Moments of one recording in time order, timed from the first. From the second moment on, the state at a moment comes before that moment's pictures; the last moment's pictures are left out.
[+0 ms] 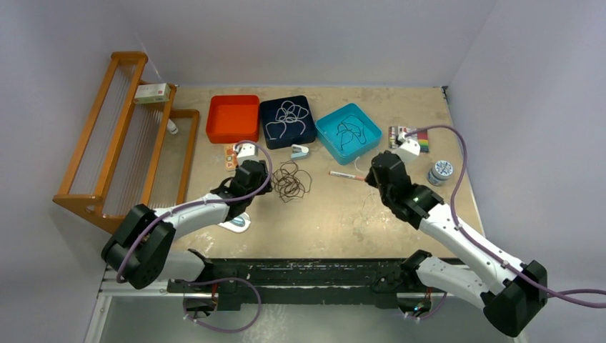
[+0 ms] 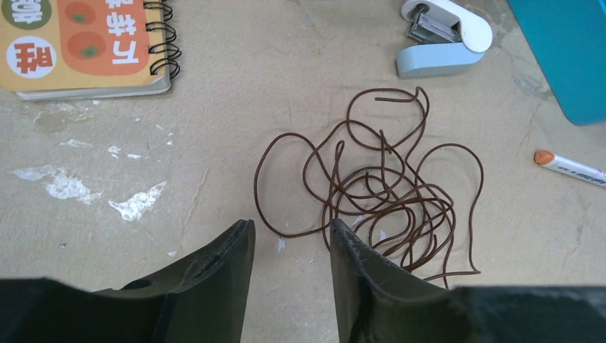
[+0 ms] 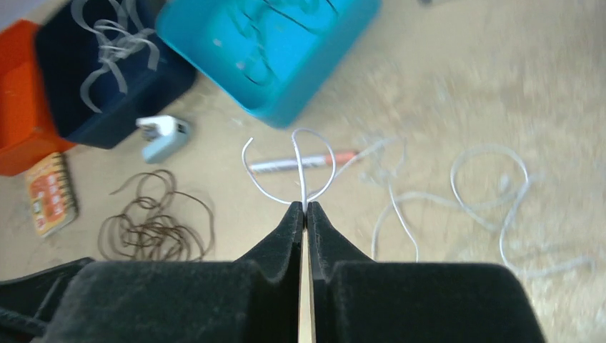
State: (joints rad) left arm -0.60 1.34 0.56 0.16 -0.36 -0.59; right arm 0.63 0.96 0.82 -0.41 0.61 0.72
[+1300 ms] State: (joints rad) left arm -0.60 1.31 0.59 0.09 -0.40 -0.59; right arm 0.33 1.01 0.56 -0.57 0.72 1.21
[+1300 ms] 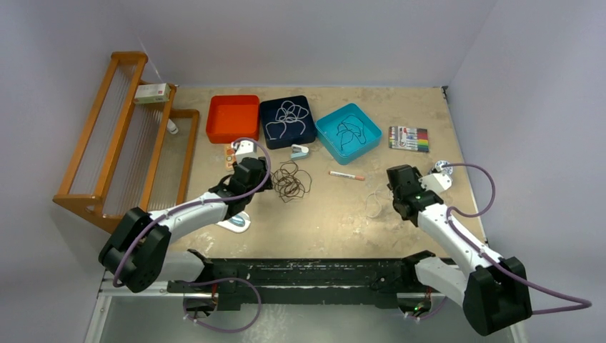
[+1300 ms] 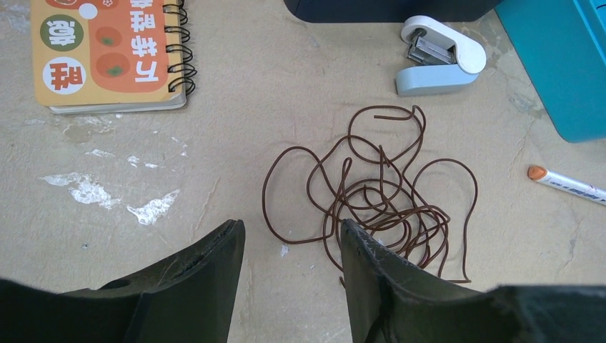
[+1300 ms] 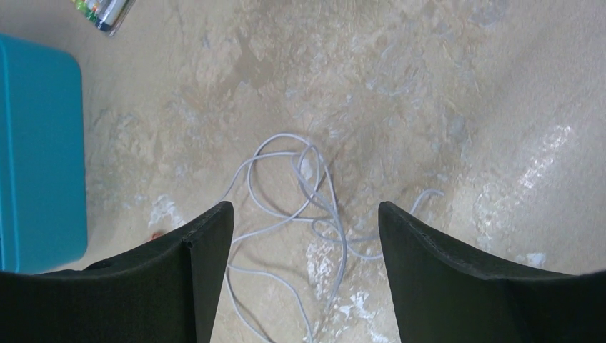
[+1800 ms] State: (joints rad) left arm -0.60 1.33 0.60 0.09 -0.40 -0.59; right arm 0.19 1.10 0.55 -0.41 0.56 1.10
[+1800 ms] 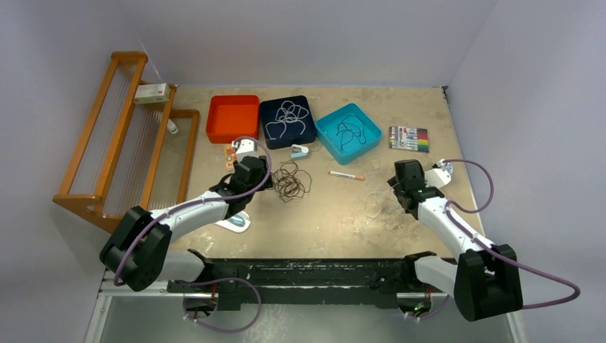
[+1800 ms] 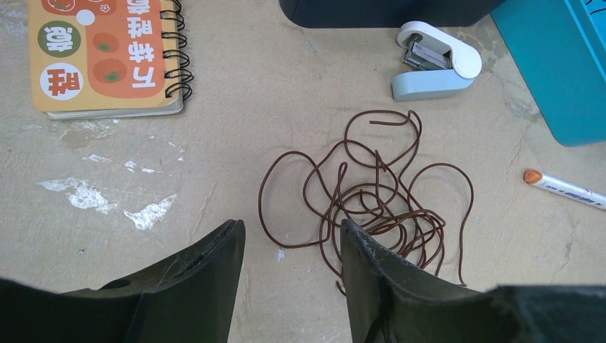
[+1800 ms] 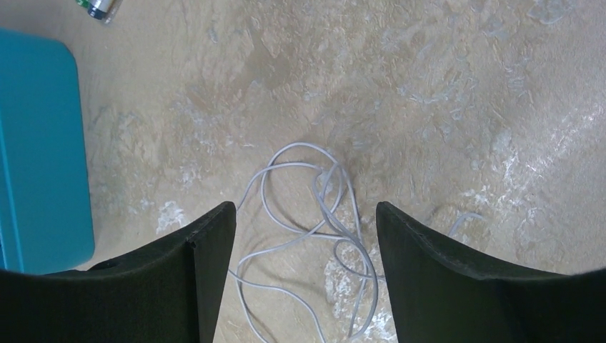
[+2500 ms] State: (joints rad) left arm -0.60 1.33 0.62 0.09 -0.40 -0.59; right arm 0.18 1.03 0.72 -0.73 0.47 1.27
